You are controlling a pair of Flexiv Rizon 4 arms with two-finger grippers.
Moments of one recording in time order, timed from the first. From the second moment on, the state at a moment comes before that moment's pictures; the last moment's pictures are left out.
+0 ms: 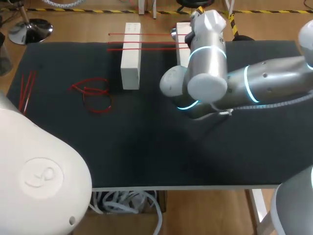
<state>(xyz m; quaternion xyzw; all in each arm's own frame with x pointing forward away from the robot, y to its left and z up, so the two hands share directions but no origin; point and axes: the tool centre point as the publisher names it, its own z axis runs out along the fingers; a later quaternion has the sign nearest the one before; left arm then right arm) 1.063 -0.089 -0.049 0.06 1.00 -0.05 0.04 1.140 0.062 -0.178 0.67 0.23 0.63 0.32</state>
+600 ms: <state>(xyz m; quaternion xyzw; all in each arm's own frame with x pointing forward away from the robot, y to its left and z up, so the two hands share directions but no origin) 1.063 -0.089 -0.049 0.06 1.00 -0.05 0.04 1.138 0.084 -0.165 0.70 0.22 0.62 0.28</state>
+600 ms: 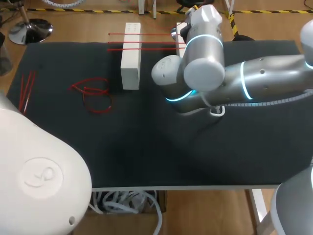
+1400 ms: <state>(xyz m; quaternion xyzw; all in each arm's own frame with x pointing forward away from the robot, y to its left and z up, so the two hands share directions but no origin) 1.063 -0.089 -0.049 0.06 1.00 -0.05 0.04 1.130 0.081 -0.153 0.65 0.32 0.59 0.36</state>
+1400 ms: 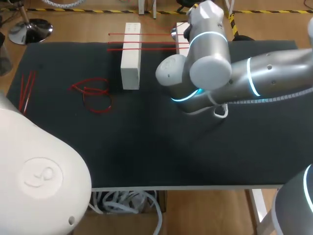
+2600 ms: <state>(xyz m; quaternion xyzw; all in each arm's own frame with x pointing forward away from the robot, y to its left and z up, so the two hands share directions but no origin) 1.063 -0.089 -0.049 0.06 1.00 -0.05 0.04 1.083 0.142 -0.112 0.32 0.55 0.37 0.67</state>
